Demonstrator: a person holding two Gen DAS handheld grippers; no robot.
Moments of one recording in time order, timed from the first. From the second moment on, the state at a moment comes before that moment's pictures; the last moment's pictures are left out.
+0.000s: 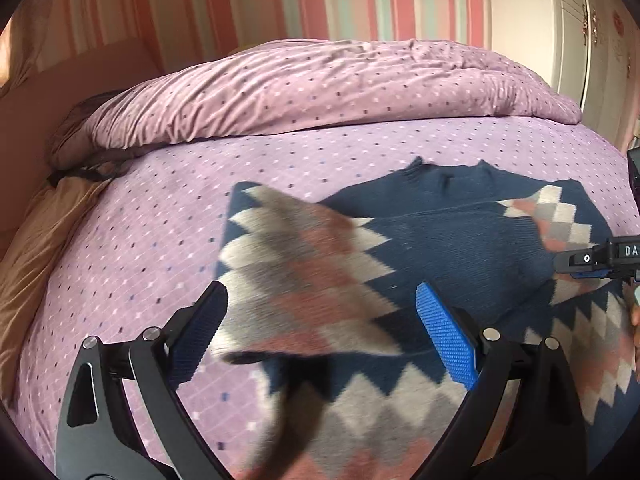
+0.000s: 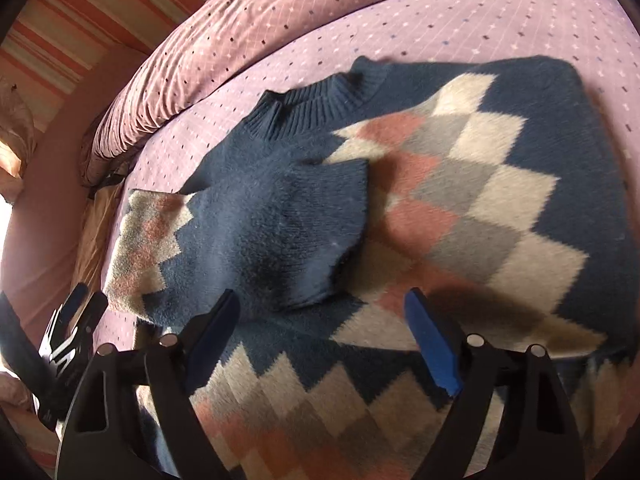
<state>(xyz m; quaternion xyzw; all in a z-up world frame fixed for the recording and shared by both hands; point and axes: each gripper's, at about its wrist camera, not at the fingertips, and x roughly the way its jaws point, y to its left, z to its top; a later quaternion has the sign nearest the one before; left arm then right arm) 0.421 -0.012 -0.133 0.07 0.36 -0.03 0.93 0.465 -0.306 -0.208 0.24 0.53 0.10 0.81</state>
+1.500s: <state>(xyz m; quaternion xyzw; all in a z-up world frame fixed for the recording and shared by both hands) 0.450 -0.001 -0.179 0.01 0.42 0.02 0.91 0.441 -0.375 -0.185 0.03 0.45 -0.03 0.89</state>
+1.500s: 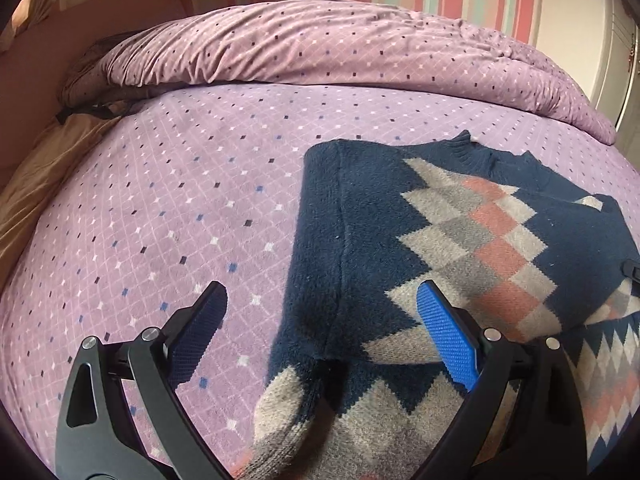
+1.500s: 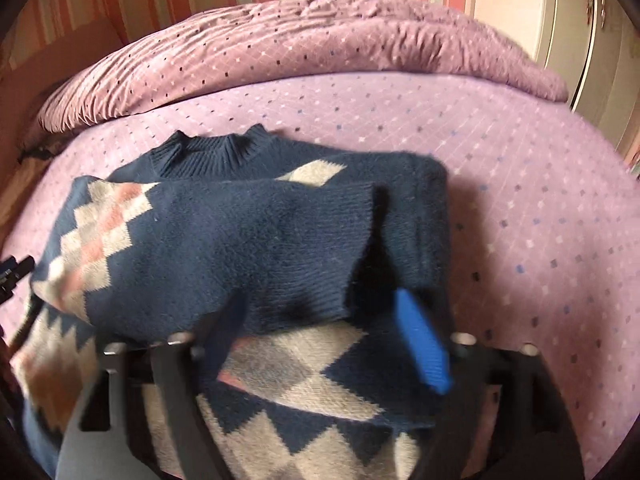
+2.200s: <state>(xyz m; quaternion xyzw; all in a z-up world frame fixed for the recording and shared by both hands) 0.464 -0.005 -0.215 -0.02 0.45 0.02 0.89 0.467 -0.347 -0.210 0.03 0.47 0.00 0.88</state>
